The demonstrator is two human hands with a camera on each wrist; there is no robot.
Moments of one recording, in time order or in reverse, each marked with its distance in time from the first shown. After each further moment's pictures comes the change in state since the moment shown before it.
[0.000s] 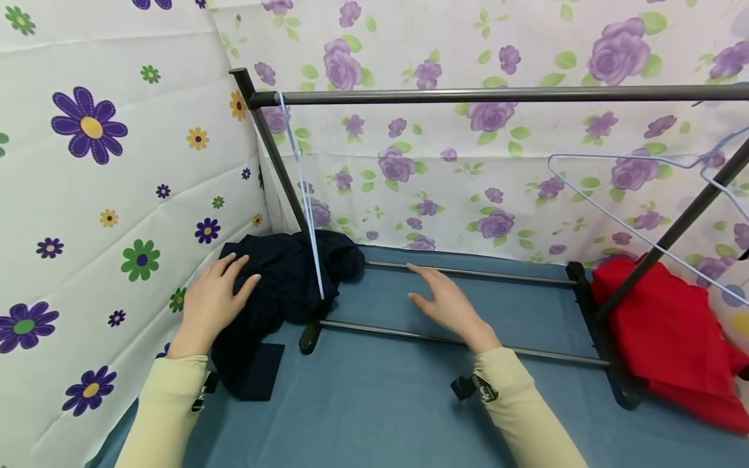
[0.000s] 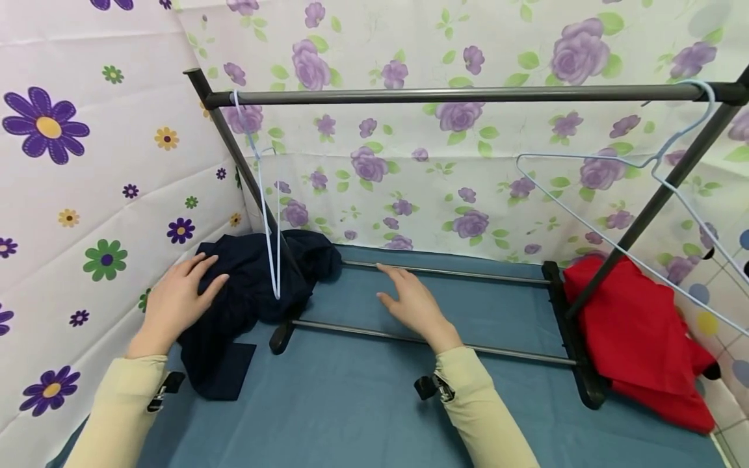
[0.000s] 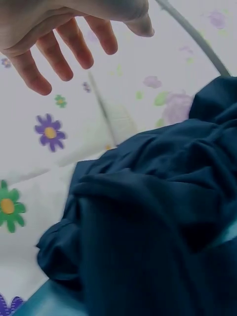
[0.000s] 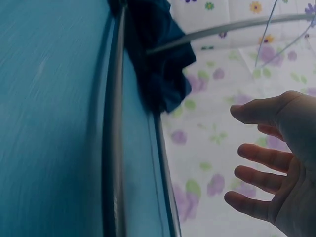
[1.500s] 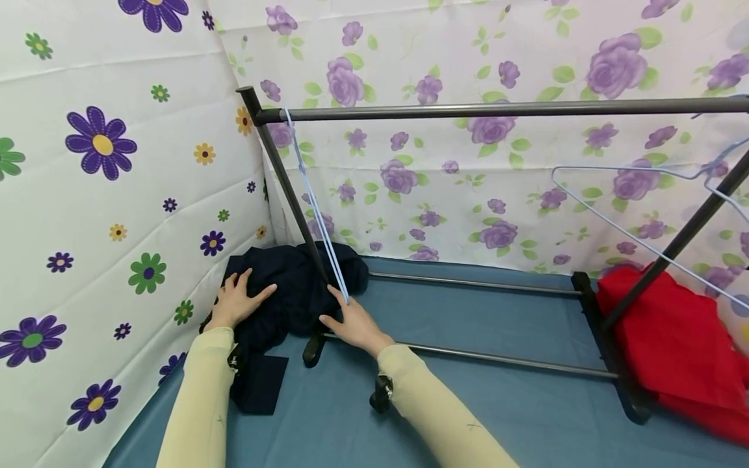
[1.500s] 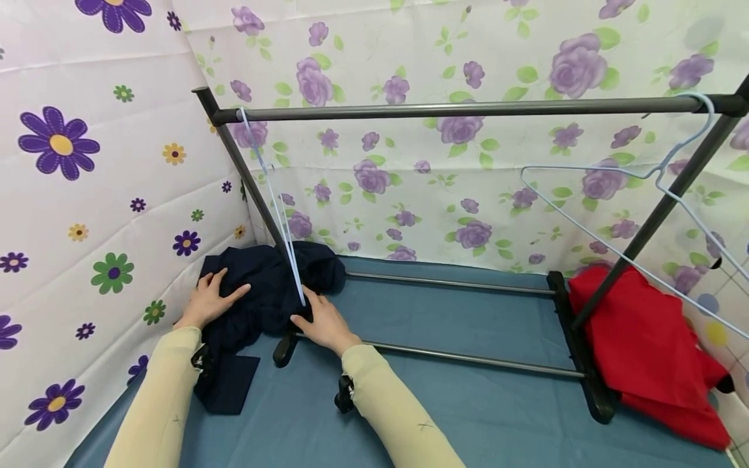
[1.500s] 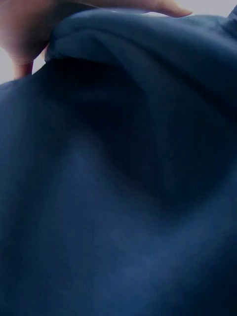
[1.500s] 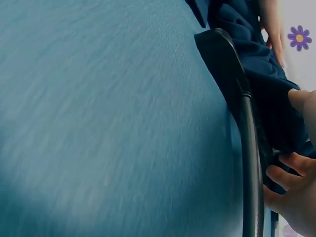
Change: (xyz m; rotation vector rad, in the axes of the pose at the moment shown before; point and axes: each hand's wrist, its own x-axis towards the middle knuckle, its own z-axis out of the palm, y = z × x) left_hand 0.030 -0.070 0.086 -0.181 -0.475 -0.453; right_hand 0.075 -0.073 0.149 0.246 -0.169 0.025
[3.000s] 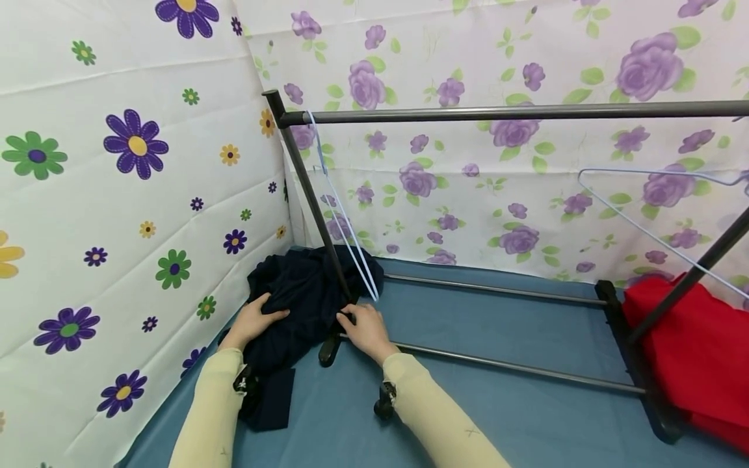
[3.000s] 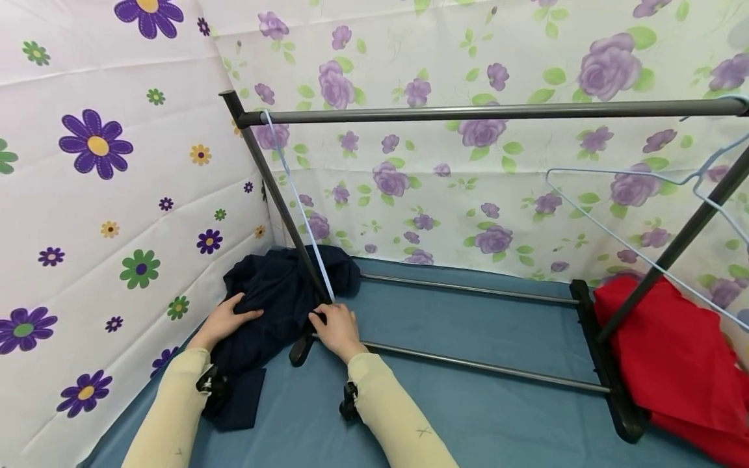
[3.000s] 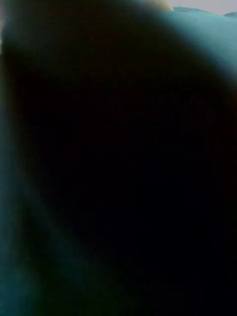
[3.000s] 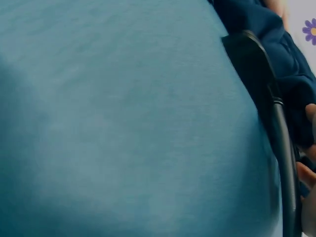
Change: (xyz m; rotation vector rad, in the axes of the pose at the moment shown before) left_hand -0.036 -0.017 0.012 -0.263 -0.123 0.032; right_hand 0.005 0.001 0.029 -0.083 0.211 -0.021
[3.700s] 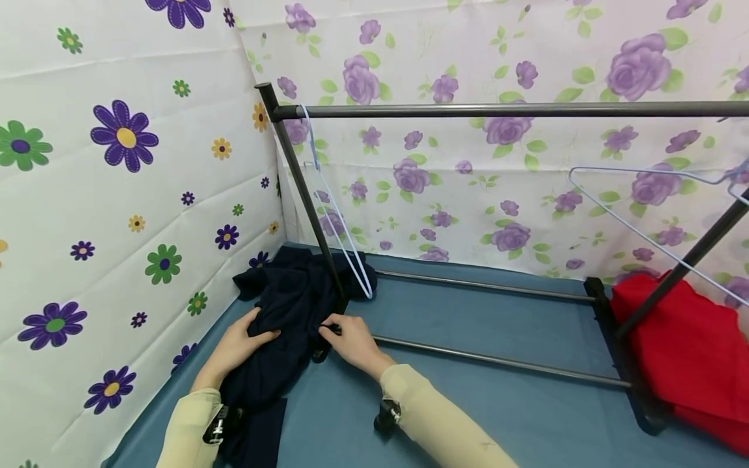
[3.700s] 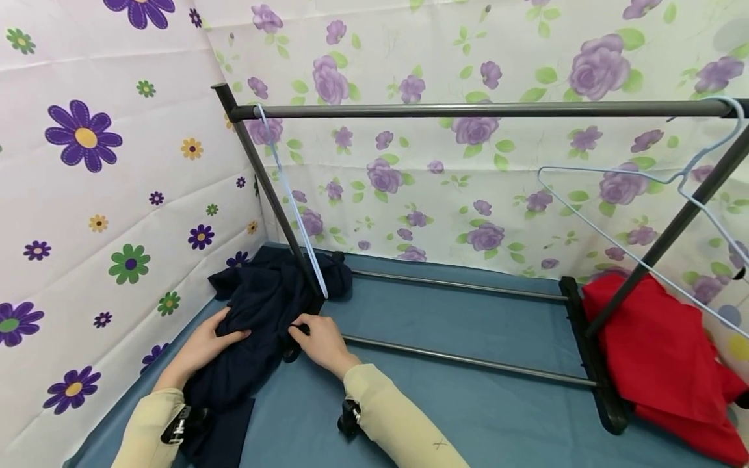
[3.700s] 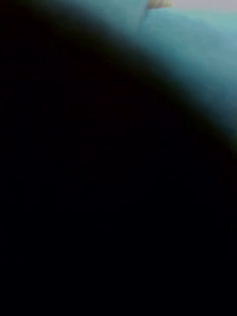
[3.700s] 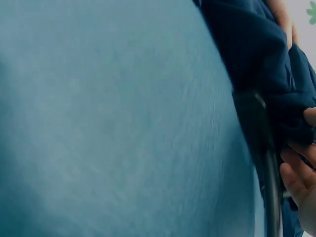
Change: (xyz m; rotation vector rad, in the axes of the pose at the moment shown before) left_hand -0.068 0.010 0.012 -0.106 0.033 0.159; right_hand -0.027 -0.018 -0.003 0.184 -0.087 -0.116
